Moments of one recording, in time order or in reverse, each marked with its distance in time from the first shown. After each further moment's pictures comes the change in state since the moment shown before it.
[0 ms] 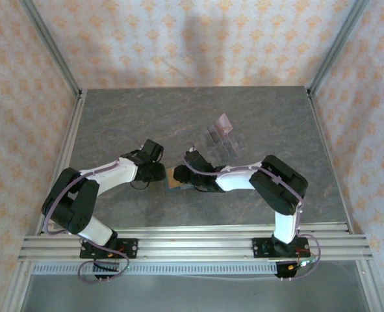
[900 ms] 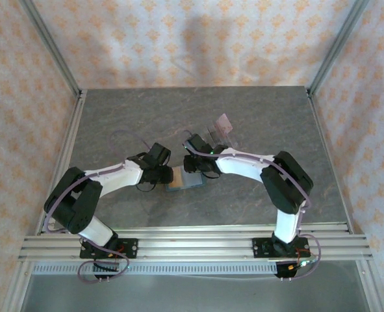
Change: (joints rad) left arm -0.089 0.021 0.001 0.043 0.030 0.003; right arm -0.079 -0.021 0.262 -0.551 0.086 -0.295
